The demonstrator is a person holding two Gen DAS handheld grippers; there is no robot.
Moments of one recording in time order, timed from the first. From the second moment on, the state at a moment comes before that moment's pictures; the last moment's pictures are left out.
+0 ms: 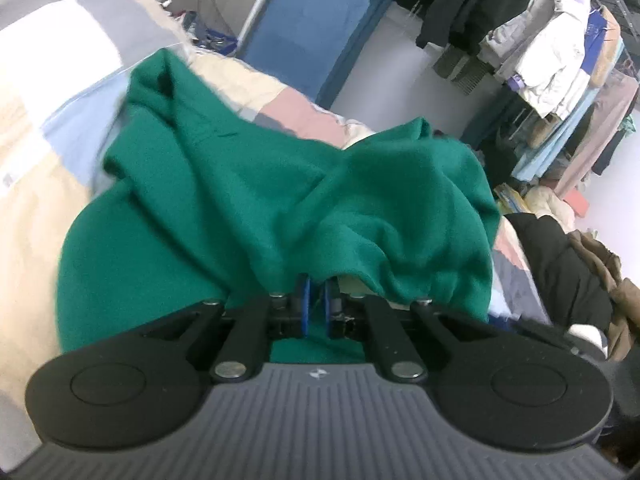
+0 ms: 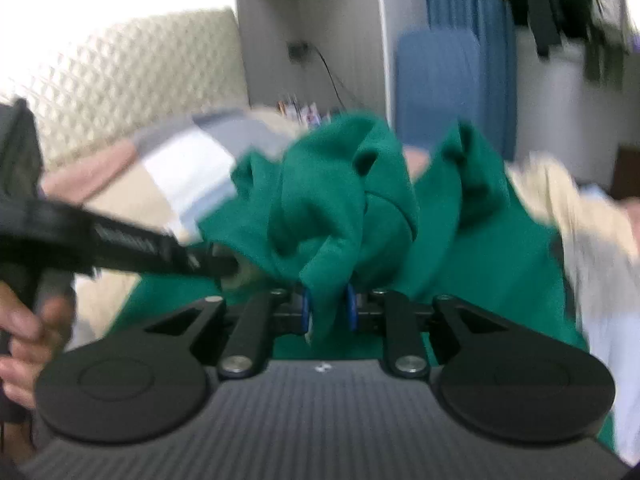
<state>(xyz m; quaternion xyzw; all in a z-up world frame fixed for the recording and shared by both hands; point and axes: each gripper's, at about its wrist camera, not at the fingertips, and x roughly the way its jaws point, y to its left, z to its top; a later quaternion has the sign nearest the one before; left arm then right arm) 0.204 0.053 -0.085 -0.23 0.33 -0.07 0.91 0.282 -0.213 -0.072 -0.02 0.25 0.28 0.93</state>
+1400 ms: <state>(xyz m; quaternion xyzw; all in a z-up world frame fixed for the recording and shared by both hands) 0.225 0.075 -0.104 -0.24 0.26 -0.08 0.93 0.271 -0.226 -0.078 0.07 0.22 0.34 0.91</state>
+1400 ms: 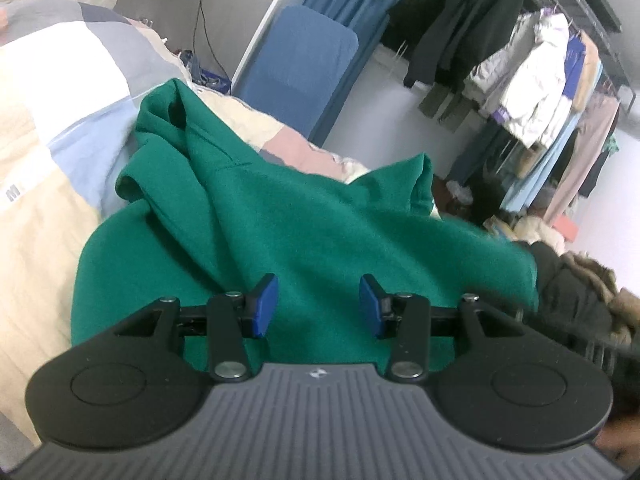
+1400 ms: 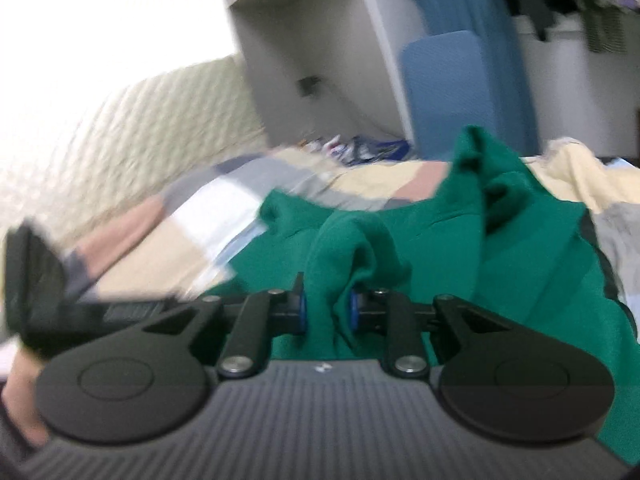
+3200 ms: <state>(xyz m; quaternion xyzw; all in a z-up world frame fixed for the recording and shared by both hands) 0.241 0.047 -0.139 -0.23 0.32 -0.09 0.92 0.356 -0.228 -0.092 0.10 0.28 0.24 0.92</state>
